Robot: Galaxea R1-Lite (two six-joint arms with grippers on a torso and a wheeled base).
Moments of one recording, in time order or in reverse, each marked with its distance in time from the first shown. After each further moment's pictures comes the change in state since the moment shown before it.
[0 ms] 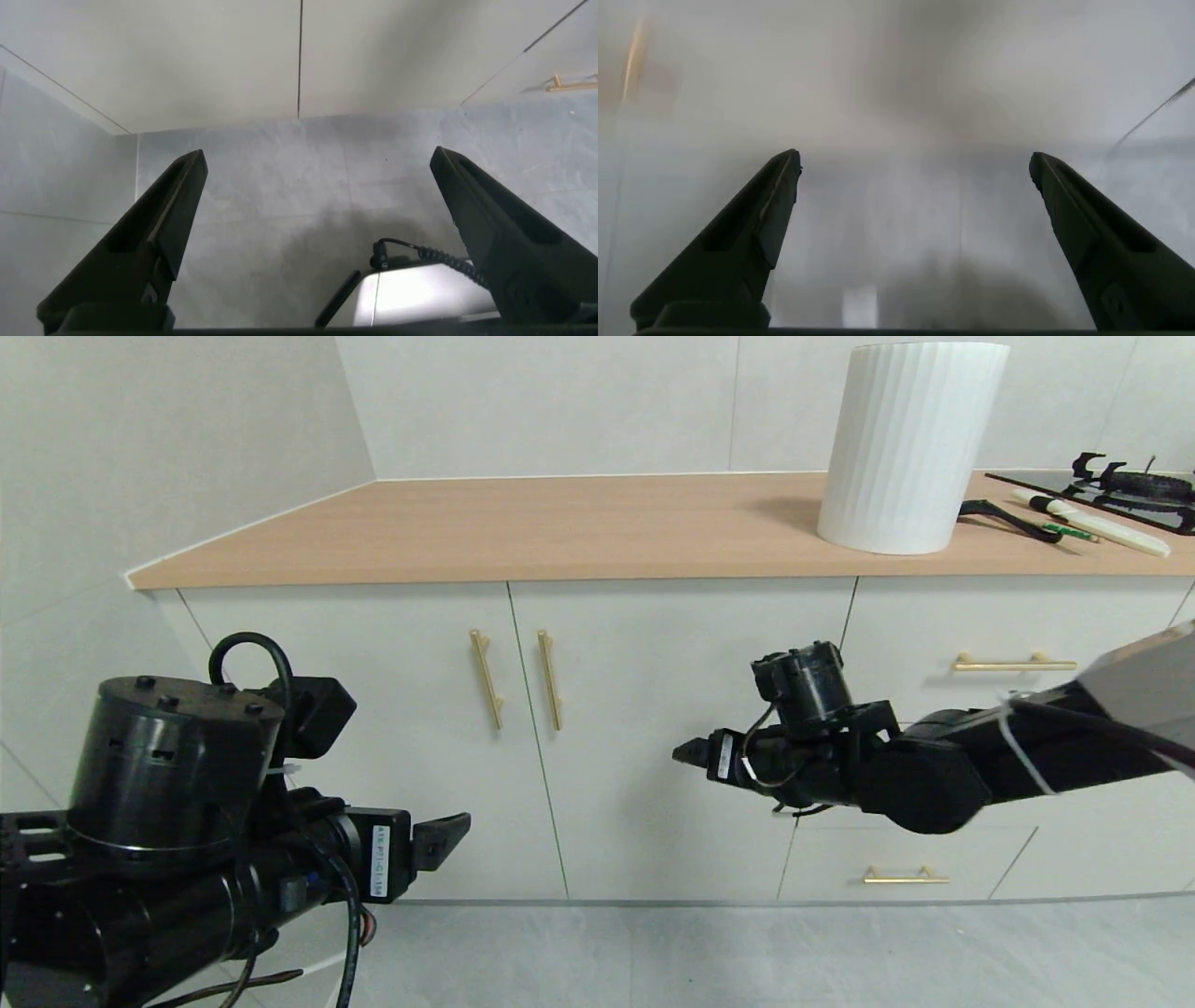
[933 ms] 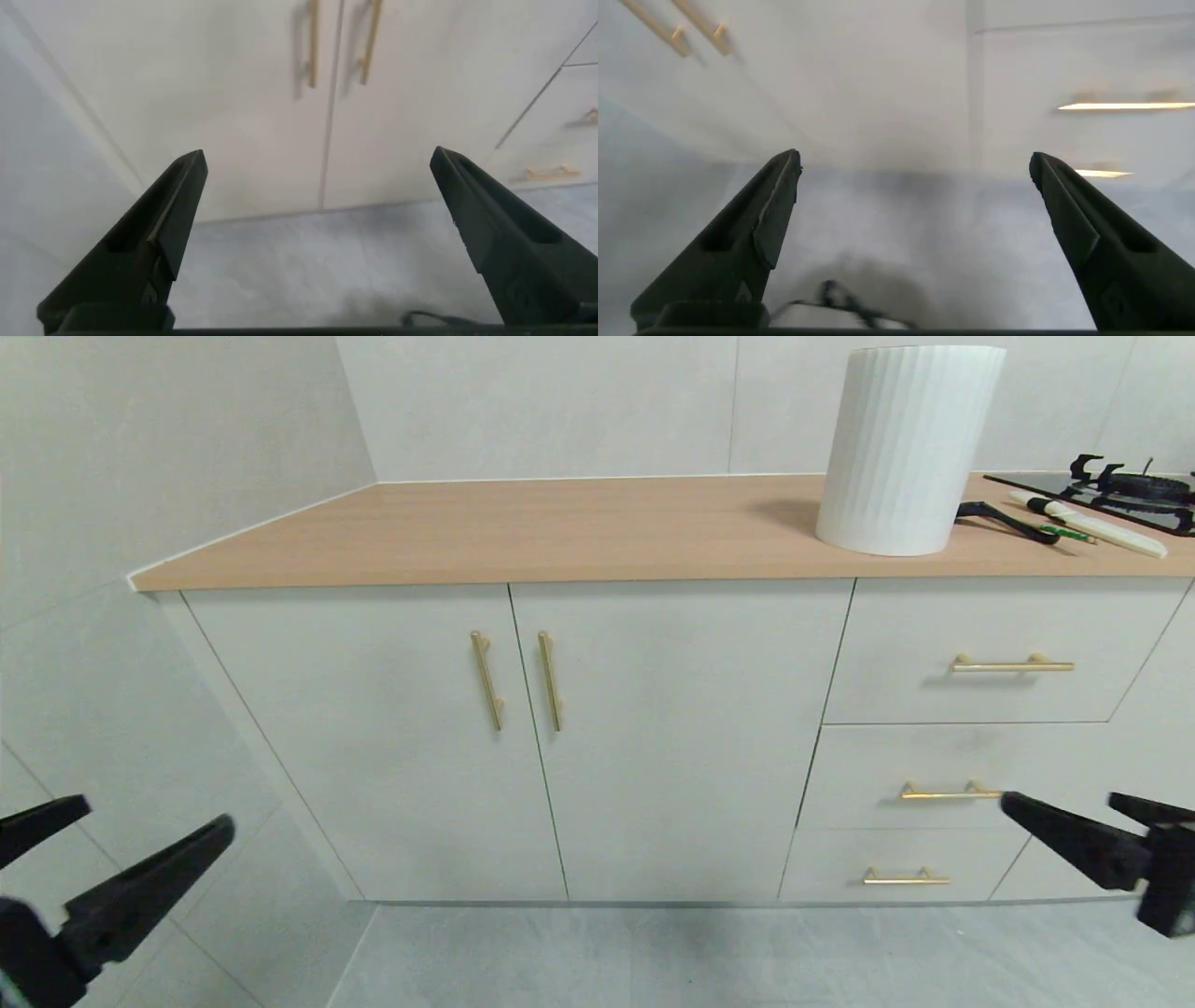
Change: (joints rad) left arm 0.154 -0.609 0.225 -0.086 -0.086 0.249; right arm -0.020 -1.078 0.747 0.009 -0.321 -0.309
